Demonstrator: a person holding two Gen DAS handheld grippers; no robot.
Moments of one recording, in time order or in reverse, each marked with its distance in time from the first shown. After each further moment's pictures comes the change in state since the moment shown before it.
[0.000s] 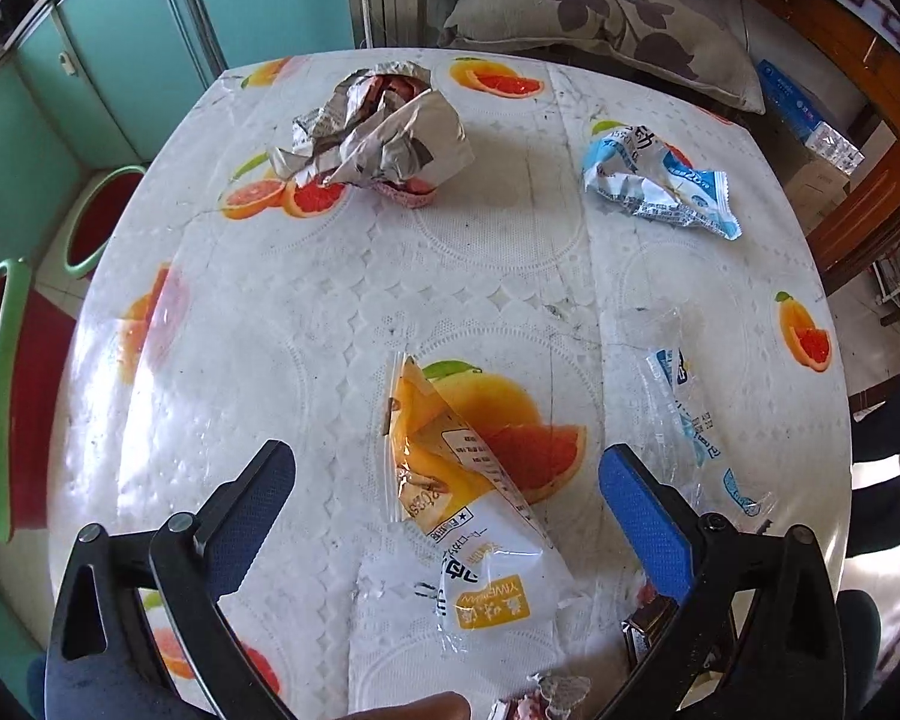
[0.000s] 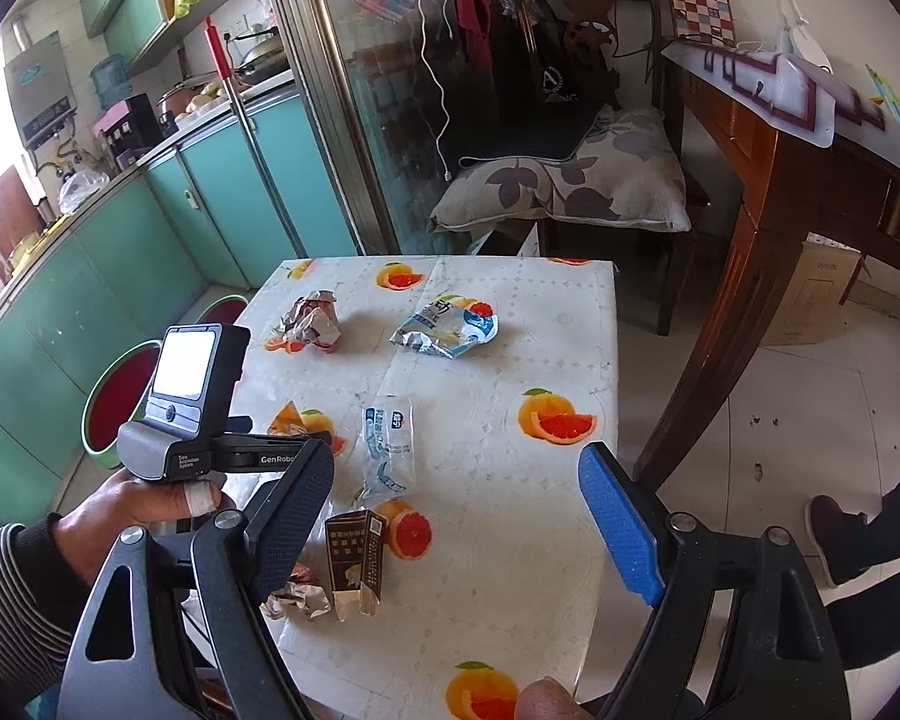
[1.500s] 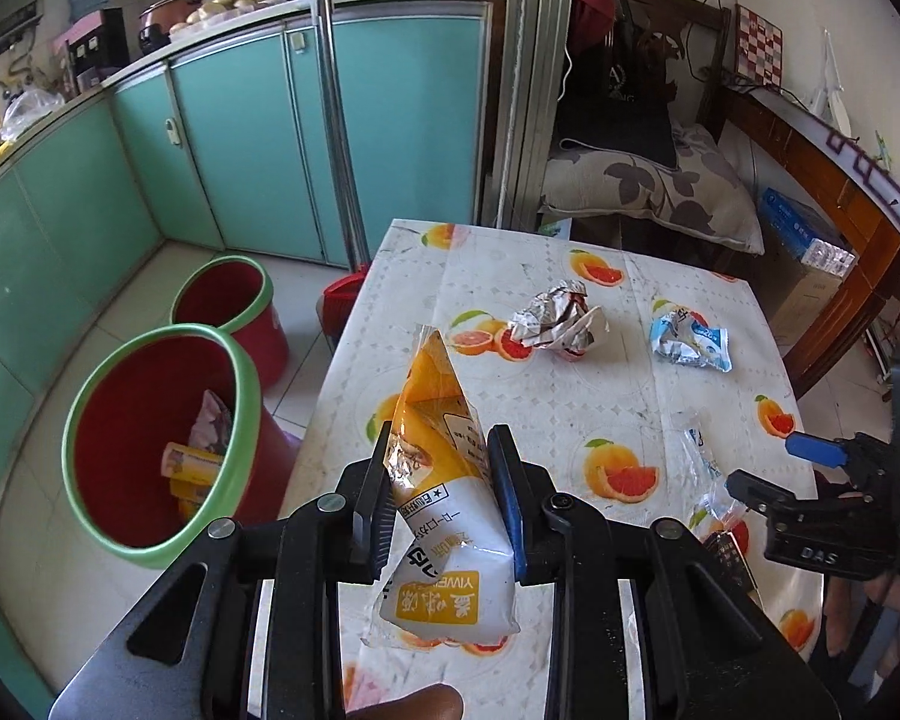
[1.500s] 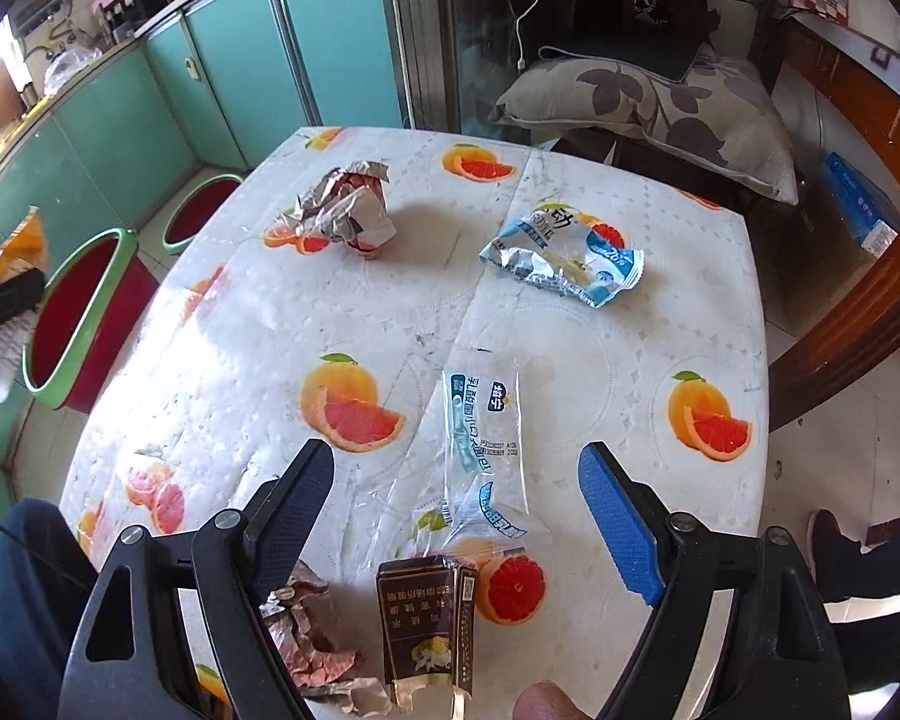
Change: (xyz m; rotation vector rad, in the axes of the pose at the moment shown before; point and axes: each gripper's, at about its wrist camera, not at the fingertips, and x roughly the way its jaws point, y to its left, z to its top) left arm -0.145 0.117 -0.017 -0.064 -0.319 0.048; right arm 0.173 0.095 0.003 -0.152 0.262 -0.053
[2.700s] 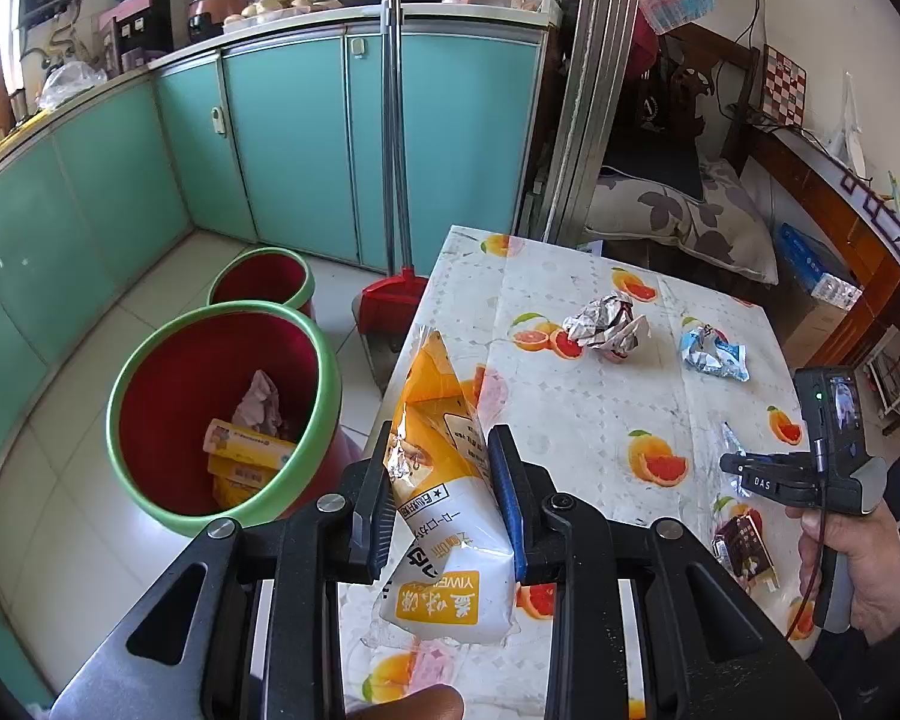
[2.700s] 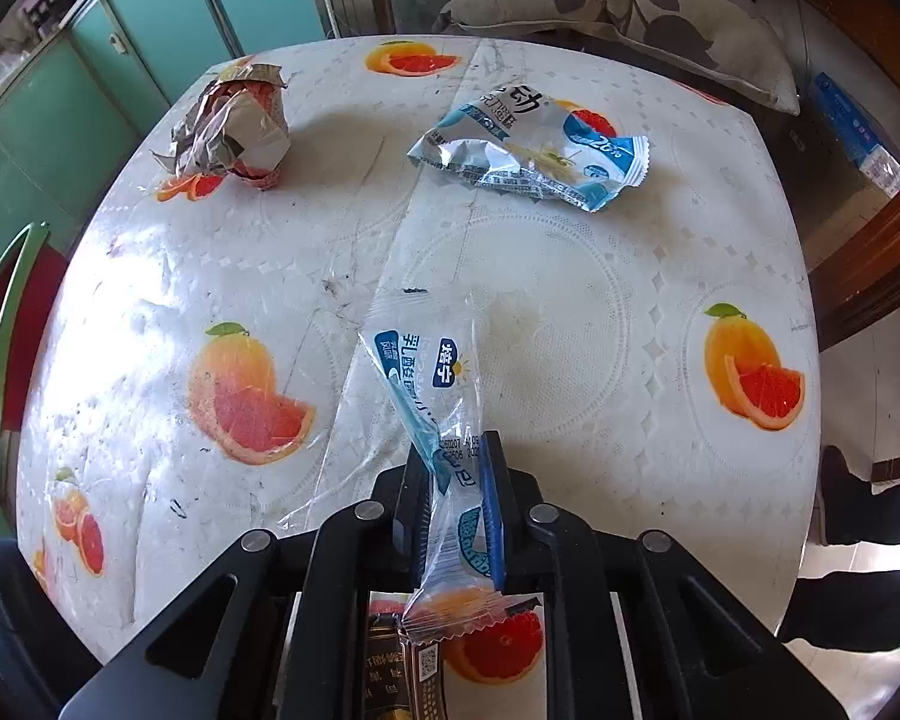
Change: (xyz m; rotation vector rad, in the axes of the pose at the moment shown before) left arm -0.024 0.050 -0.023 -0.069 -0.040 0.013; right arm 0.076 -0.029 0.002 0.109 0.149 -0.040
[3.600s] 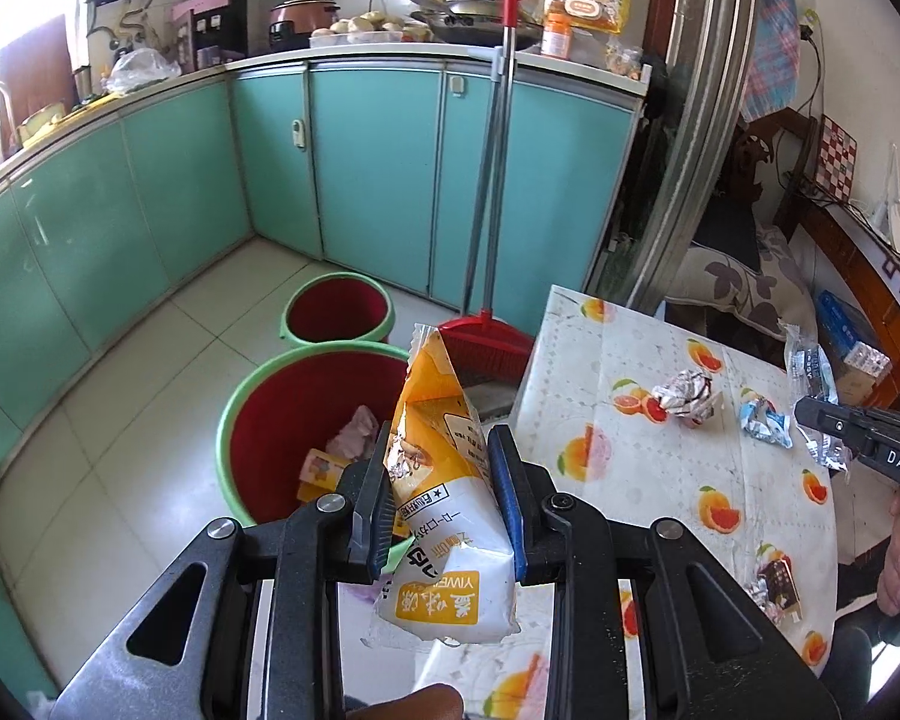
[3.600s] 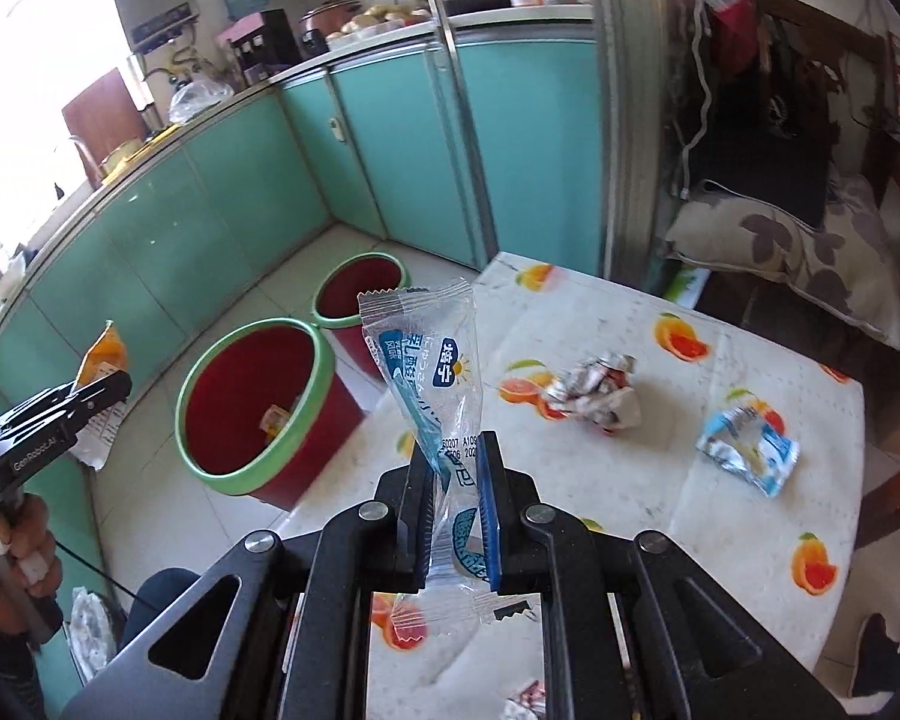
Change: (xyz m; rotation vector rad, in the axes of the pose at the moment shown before) left arm -0.036 0.108 0.027 -0.115 -0.068 0.081; right arm -0.173 0.180 0.041 -0.264 -0.321 0.317
